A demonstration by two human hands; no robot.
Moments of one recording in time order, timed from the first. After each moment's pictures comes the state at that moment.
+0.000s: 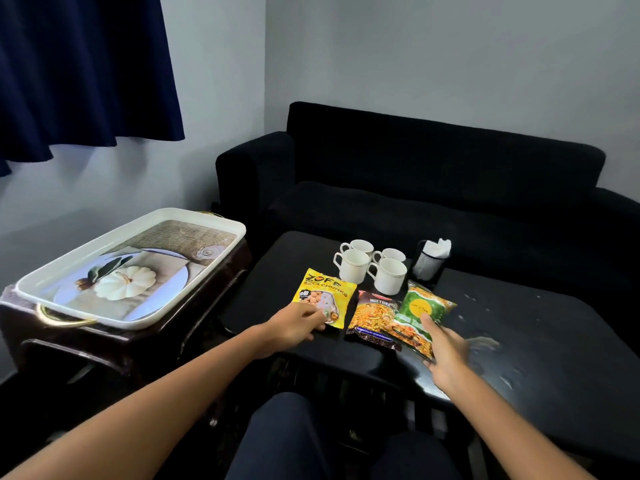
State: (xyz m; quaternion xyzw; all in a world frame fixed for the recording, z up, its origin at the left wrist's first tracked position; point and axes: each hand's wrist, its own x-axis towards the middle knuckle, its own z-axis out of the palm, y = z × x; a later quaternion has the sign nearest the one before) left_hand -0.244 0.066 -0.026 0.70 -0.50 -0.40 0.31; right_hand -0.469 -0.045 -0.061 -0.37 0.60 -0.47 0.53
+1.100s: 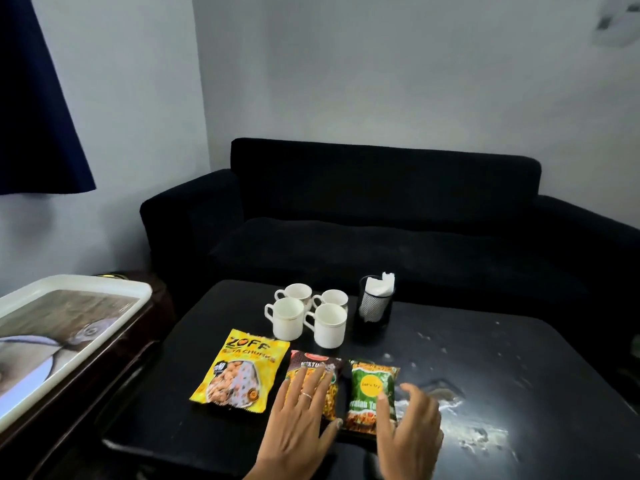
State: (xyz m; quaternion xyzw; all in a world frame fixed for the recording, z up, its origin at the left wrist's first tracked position) left_hand -0.357 -0.035 -0.104 0.71 -0.70 0.03 0.10; right_hand -0.506 -0.091 -0.132 -0.59 0.63 -0.49 0.08
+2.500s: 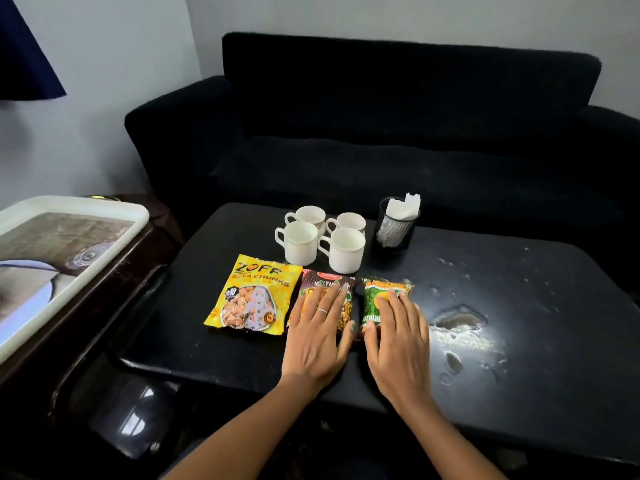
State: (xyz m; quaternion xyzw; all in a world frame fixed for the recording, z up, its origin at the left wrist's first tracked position) left_hand -0.351 -0.064 -0.133 0.72 -0.66 0.05 0.20; right_hand -0.484 -0.100 -0.134 -0.80 0.54 -0.27 -0.05
